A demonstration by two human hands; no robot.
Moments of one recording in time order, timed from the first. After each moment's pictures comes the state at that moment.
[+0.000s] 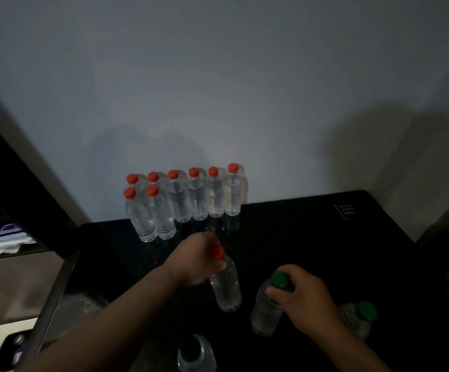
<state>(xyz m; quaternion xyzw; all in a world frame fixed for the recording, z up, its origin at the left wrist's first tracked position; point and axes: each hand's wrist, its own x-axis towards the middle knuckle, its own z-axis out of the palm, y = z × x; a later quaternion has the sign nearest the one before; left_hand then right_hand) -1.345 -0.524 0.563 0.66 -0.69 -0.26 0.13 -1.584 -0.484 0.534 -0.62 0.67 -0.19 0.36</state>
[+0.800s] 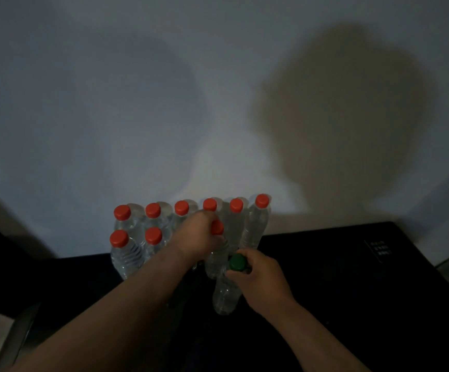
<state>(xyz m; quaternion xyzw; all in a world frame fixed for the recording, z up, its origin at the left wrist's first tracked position) -1.252 -0.737 0.520 0.67 -0.68 -0.23 0.18 -1.419 -0.676 0.499 -0.66 0.61 -0.26 0.36</state>
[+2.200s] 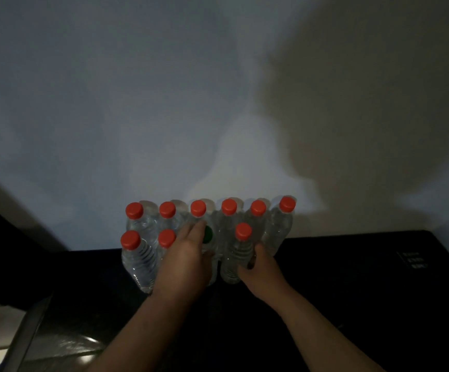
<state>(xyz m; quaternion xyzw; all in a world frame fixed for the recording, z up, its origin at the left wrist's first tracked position) -1.229 -0.684 0.503 0.71 -0.62 -0.16 0.31 -1.394 -0.736 0.440 -0.62 0.59 -0.24 0.46</state>
